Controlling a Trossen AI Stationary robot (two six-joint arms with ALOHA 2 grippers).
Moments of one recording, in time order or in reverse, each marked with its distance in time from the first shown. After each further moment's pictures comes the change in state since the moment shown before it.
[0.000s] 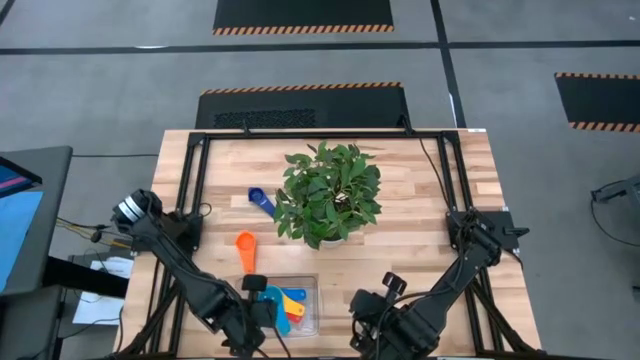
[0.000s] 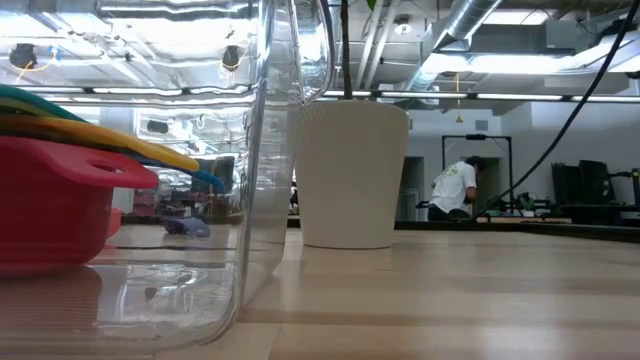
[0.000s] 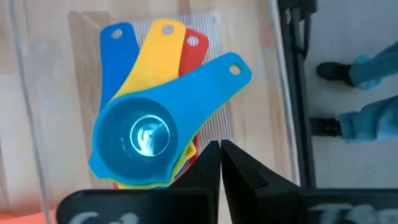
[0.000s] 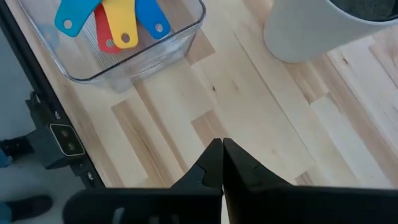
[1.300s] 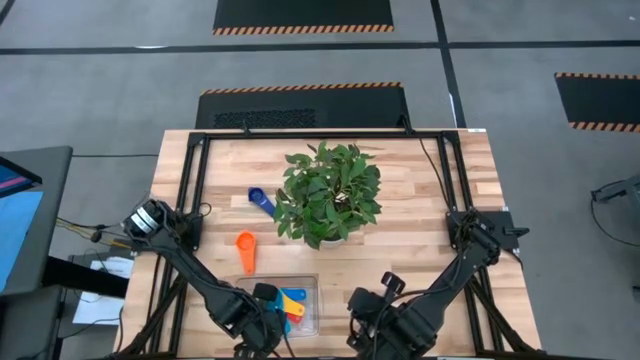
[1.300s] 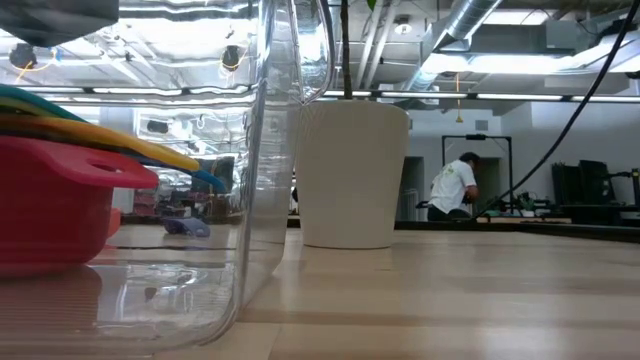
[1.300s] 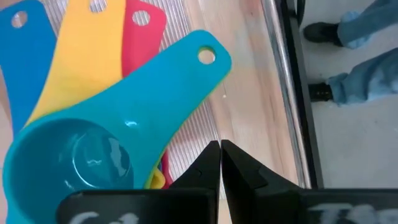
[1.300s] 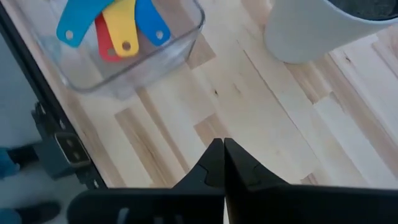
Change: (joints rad) left arm 0.042 0.118 -0.004 0.081 0.141 0.134; right arm -0.024 0.002 0.001 0.027 0.029 0.024
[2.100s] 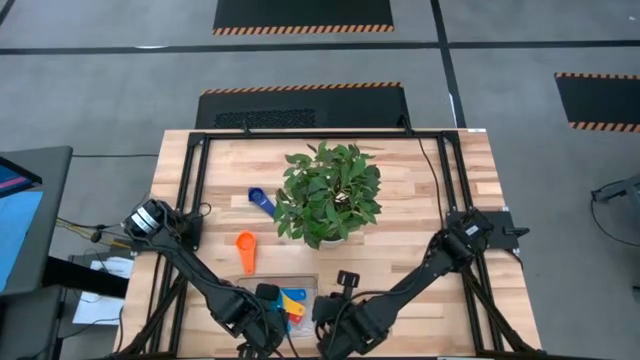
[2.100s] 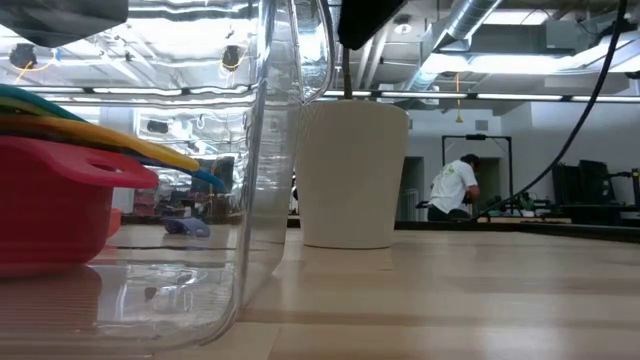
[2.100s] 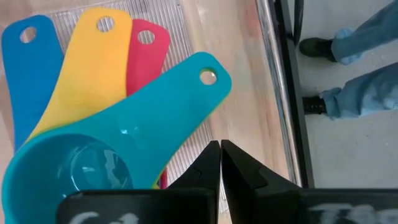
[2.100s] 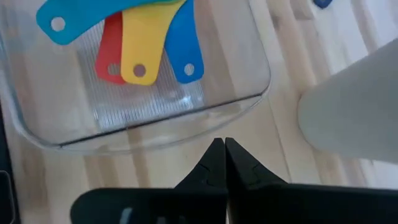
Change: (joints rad) left arm 0.004 0.000 0.000 0.036 -0.003 -0.029; right arm -0.116 0.175 -0.003 0.269 0.073 -0.523
